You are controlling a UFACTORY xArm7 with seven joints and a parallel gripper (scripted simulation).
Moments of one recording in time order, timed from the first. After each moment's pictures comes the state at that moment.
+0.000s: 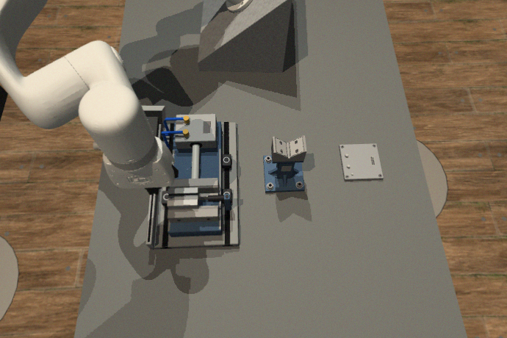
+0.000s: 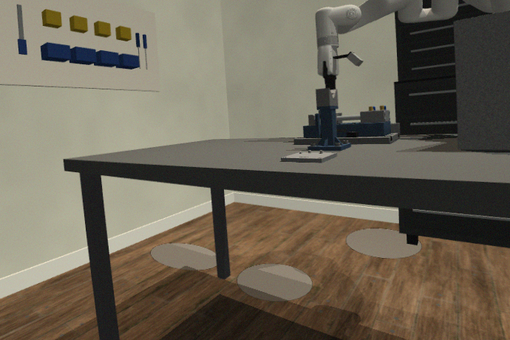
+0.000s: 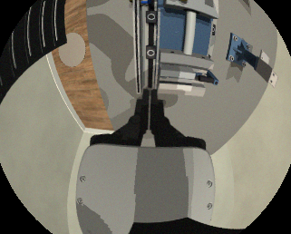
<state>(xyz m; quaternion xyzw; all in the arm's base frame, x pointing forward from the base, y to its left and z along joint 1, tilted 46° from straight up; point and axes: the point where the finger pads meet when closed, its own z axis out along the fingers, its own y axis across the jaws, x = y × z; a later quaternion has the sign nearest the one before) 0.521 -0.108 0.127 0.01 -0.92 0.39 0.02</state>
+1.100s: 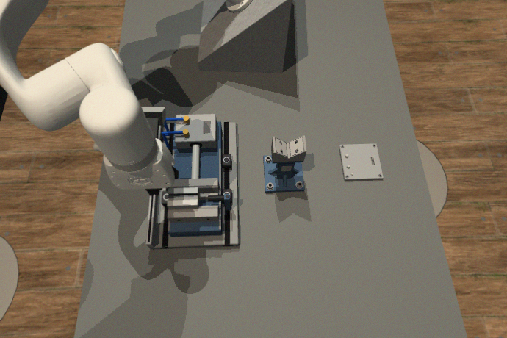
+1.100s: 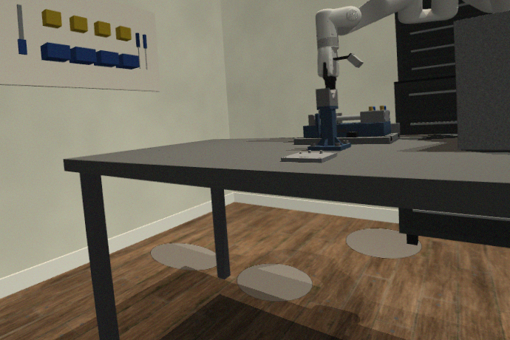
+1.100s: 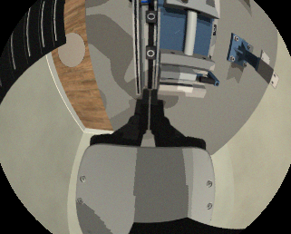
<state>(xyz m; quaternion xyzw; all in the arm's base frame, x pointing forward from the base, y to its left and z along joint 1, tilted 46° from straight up) 0.521 -0.112 0.124 0.01 -0.92 0.39 0.02</state>
